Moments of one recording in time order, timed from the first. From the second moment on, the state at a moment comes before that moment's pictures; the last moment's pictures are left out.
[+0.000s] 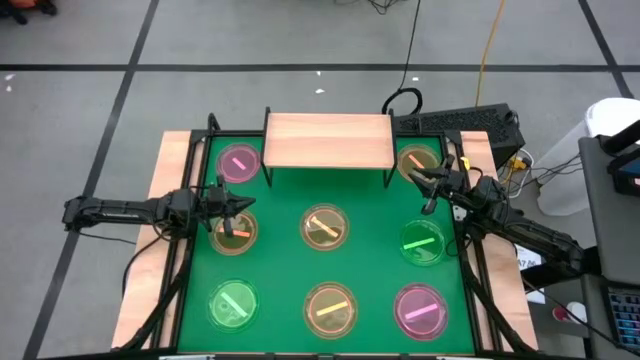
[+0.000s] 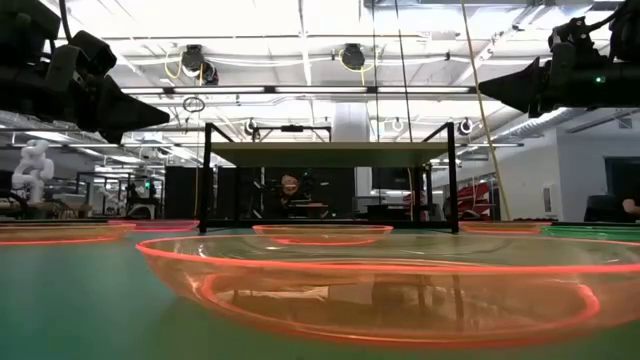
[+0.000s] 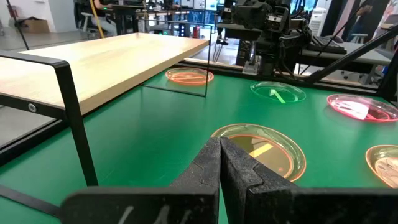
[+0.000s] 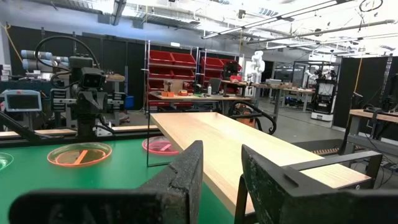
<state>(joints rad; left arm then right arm) 0.01 0.20 0.01 0.09 -0.22 -0.08 -0.48 0.03 0.01 0.19 -0.05 -0.06</state>
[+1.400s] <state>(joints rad) 0.01 0.20 0.01 0.09 -0.22 -0.08 -0.48 0.03 0.01 0.19 -0.08 0.14</state>
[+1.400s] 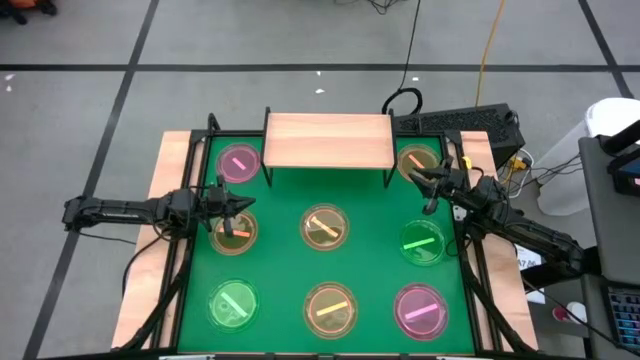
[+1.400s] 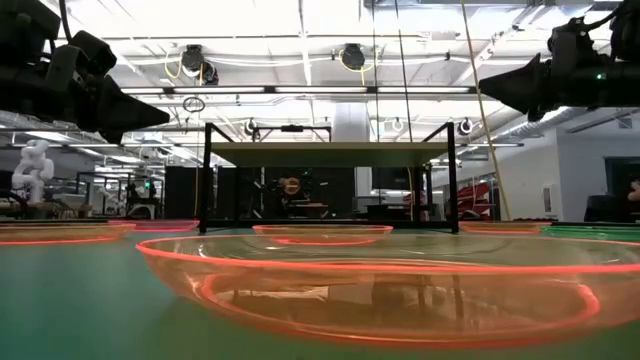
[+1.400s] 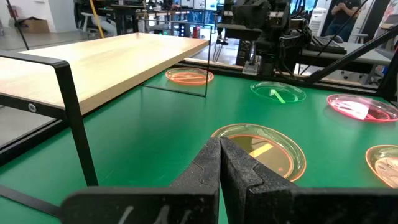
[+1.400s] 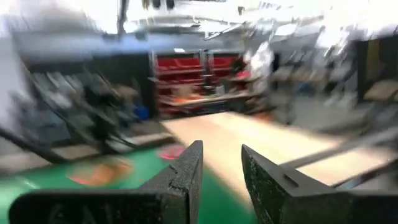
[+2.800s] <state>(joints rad) 0.01 0.20 0.01 0.09 -0.22 -0.08 -0.48 0.03 0.02 0.22 -0.14 0.62</state>
